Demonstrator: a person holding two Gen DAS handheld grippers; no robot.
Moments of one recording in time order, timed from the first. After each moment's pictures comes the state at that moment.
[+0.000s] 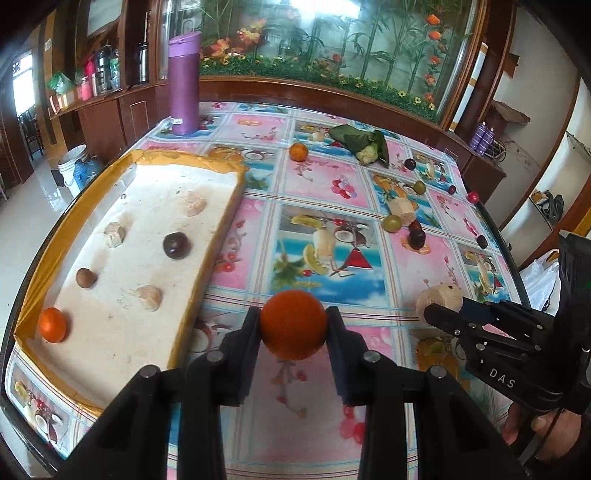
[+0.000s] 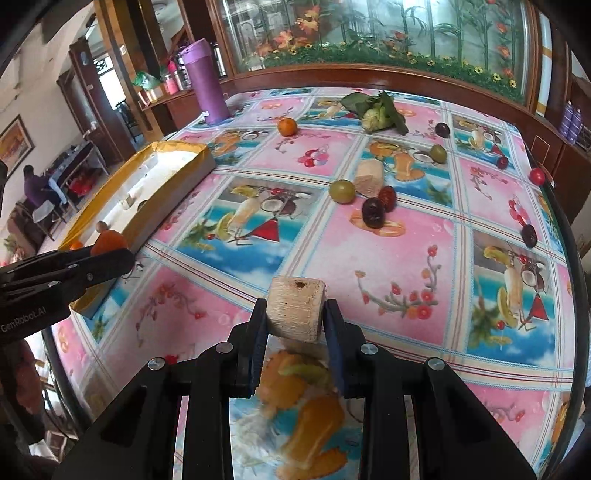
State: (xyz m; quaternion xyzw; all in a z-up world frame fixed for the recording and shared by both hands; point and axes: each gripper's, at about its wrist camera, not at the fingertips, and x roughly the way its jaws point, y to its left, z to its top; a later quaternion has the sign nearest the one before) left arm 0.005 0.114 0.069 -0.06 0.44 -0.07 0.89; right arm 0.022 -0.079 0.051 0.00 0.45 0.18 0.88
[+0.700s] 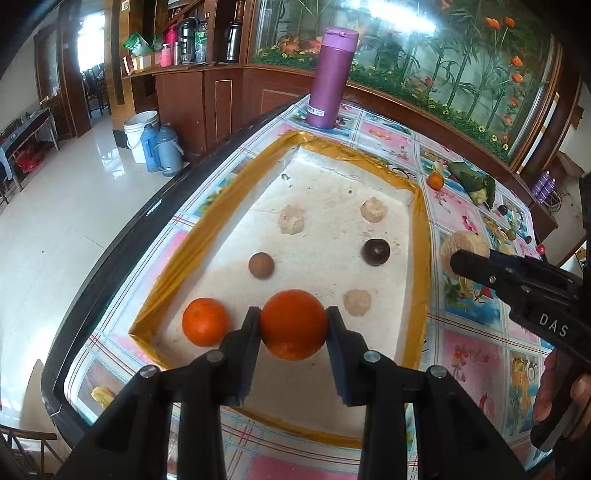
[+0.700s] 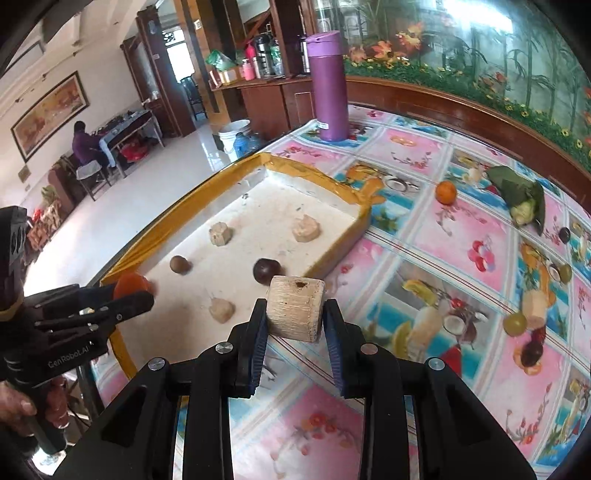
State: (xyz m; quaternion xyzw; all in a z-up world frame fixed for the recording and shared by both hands) left arm 0.005 0.261 0.049 -0.10 0.45 0.05 0.89; right arm 0.078 0.094 0.077 -0.06 0.43 0.30 0.85
